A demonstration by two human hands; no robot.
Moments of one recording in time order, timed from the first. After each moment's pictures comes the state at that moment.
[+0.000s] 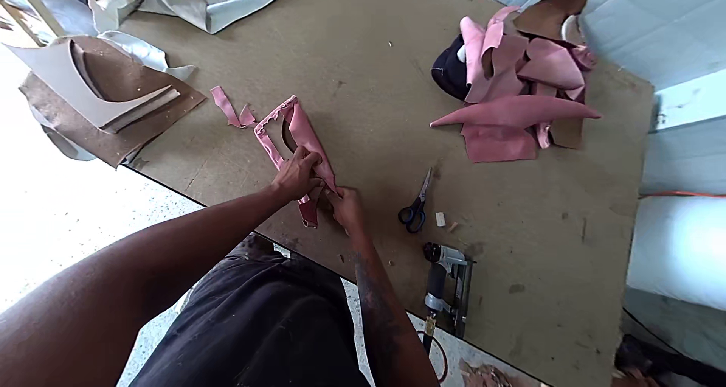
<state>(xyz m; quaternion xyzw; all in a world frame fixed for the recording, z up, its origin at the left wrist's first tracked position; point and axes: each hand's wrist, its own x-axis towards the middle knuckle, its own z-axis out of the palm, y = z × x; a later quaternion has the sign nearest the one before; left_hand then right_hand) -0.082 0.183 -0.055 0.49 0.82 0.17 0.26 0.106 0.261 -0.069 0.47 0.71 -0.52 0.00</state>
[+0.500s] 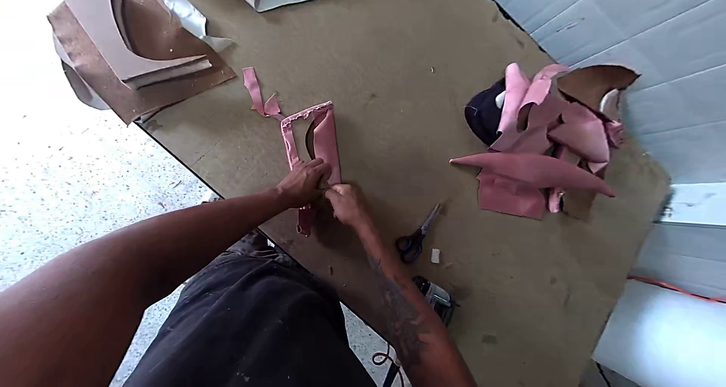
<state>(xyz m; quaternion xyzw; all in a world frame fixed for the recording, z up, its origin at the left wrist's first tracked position) -0.089 0.168 -0.068 0.52 0.78 0.23 0.26 0.048 0.292 -0.026 0.30 0.81 -0.46 0.19</state>
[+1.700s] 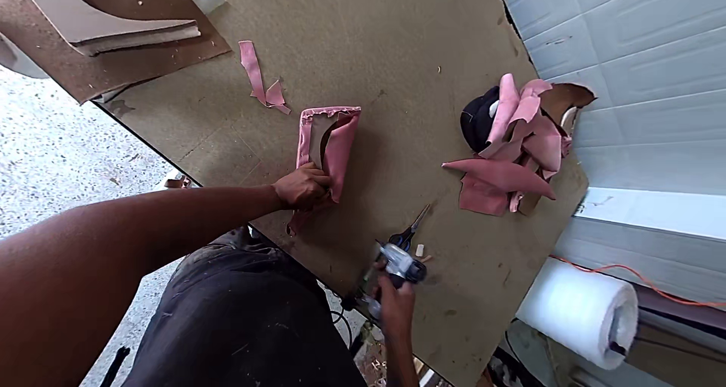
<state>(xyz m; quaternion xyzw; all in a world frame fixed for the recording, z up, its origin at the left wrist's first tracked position) -0.116 0.143 -0.119 0.71 0.60 0.34 0.13 0.231 0.230 0.031 0.63 0.63 -0.45 -0.05</state>
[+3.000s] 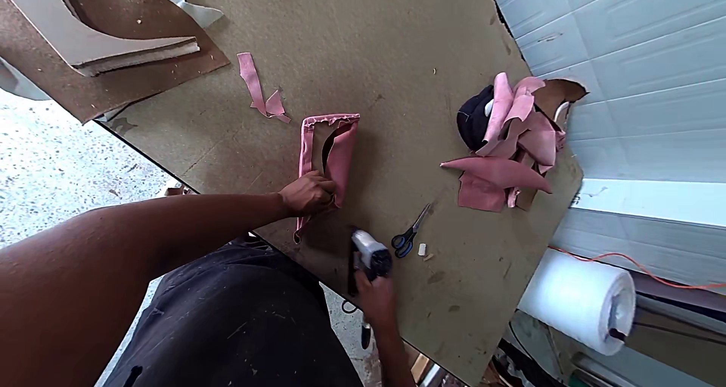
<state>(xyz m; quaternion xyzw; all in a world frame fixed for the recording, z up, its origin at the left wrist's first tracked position) -0.115 0.148 -0.107 0.71 0.61 0.30 0.17 0.181 0.194 0.033 0.58 0.76 -0.30 0.06</state>
